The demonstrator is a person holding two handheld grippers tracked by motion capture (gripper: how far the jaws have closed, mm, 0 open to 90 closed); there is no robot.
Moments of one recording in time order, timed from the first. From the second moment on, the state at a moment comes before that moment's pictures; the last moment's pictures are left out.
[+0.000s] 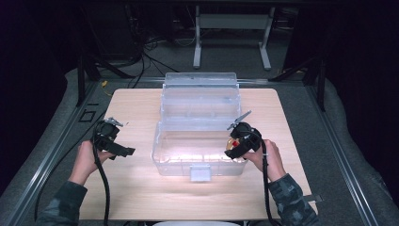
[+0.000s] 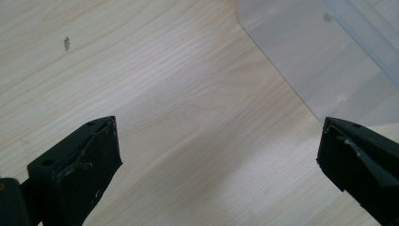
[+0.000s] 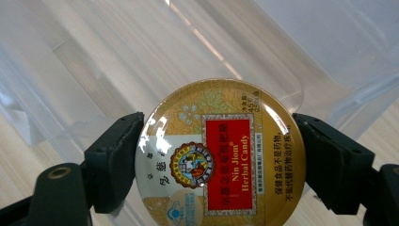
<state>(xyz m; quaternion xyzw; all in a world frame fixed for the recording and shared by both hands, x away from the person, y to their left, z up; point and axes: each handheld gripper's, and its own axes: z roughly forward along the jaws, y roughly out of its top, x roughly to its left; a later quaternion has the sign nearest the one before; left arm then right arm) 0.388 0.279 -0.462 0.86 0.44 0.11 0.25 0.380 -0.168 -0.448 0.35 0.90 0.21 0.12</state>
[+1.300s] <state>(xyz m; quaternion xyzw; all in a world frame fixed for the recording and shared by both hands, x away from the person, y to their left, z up) 0.410 0.263 -0.435 0.85 0.43 0.10 0.27 0.341 -0.191 -0.434 0.34 0.88 0.31 0.13</state>
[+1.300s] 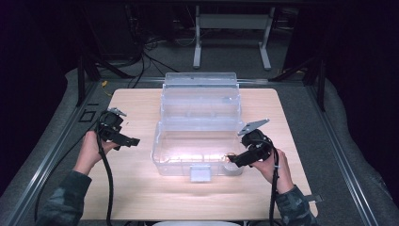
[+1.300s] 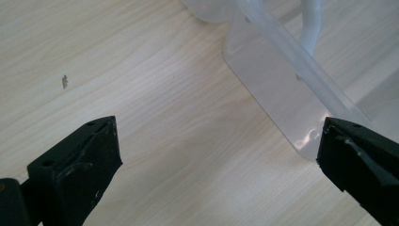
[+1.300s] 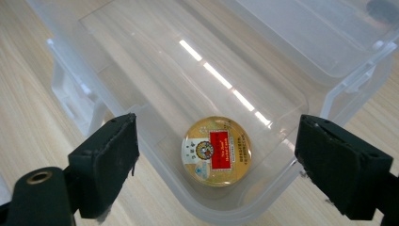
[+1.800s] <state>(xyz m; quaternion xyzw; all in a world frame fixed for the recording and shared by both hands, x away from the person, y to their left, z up) 0.435 0.236 -0.404 0.86 0.41 0.11 0.29 0.331 -0.187 -0.440 0.34 0.87 0.33 0.13</state>
